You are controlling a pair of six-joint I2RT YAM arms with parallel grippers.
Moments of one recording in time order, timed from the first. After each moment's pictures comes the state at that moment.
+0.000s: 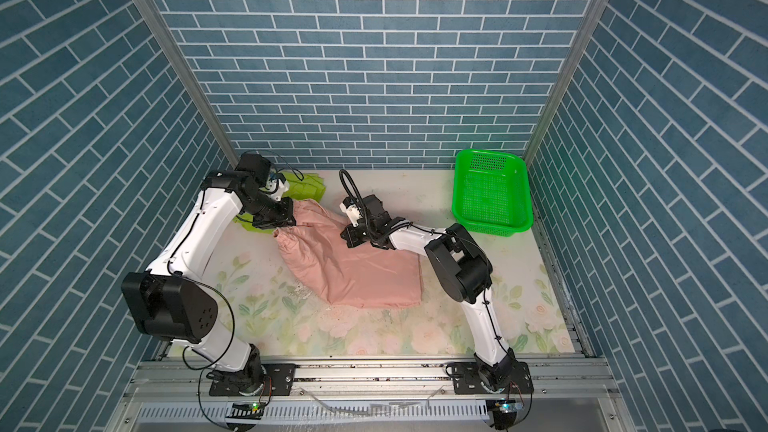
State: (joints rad) left arm -0.10 1.62 1.63 -1.25 0.27 -0.19; right arm 0.78 2.18 1.52 -0.02 -0.41 0.28
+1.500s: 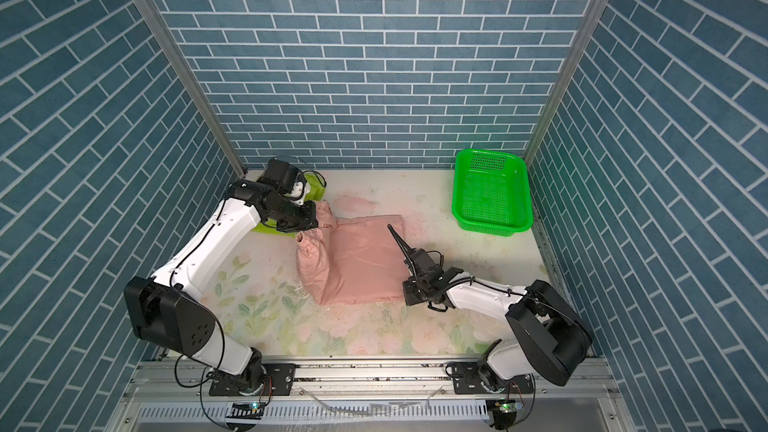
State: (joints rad) left arm -0.32 1.57 1.52 -1.07 0.22 -0.40; right arm 0.80 1.41 0.61 -0.28 -0.05 0.46
